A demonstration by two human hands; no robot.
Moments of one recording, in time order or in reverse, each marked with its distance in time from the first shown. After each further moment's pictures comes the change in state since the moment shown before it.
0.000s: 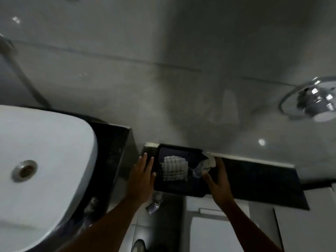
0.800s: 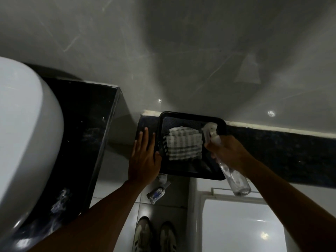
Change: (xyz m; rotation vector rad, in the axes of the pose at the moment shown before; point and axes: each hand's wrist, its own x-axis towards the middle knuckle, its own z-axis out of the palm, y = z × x) left_hand 0.042 -0.062 0.099 0.040 0.098 0.028; right_hand 0.073 0.042 0.032 -0.329 -0.330 0.220
